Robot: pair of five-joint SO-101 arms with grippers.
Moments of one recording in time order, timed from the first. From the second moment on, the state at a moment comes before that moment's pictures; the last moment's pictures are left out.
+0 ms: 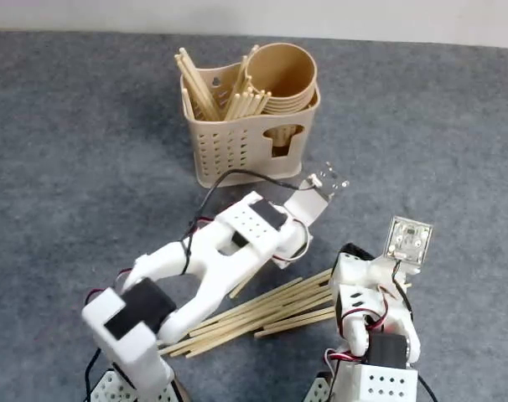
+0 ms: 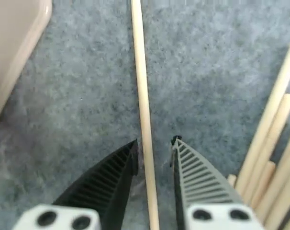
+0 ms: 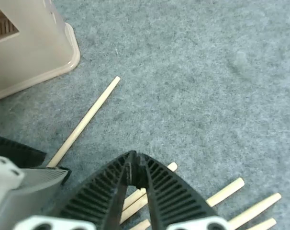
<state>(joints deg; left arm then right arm) 36.7 11.0 23.2 45.6 0.2 2.2 -104.3 95.8 55.1 -6.5</state>
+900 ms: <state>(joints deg) 37.0 5.1 24.0 51.4 0.2 2.2 -104.3 95.8 55.1 -6.5</state>
